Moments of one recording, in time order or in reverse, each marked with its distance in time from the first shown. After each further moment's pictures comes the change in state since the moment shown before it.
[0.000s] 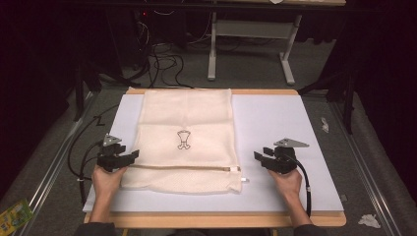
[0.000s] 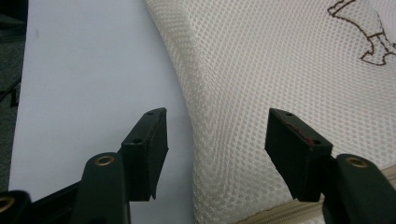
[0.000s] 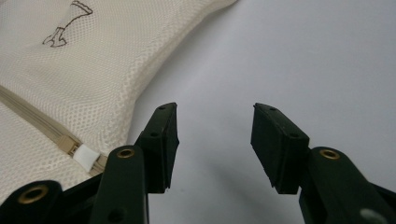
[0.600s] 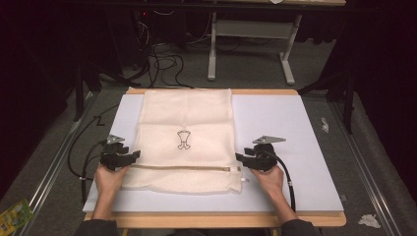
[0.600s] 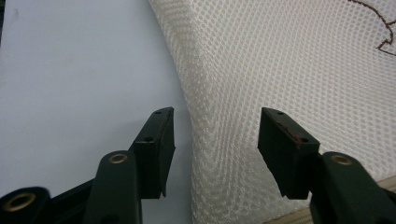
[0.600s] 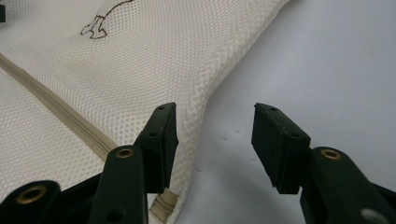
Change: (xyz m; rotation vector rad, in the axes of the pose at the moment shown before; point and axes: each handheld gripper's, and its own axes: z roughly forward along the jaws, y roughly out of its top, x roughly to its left) left arm 0.001 0.000 0.012 0.045 -0.007 -0.013; right arm 0.039 0.016 0.035 0.081 0.089 -0.024
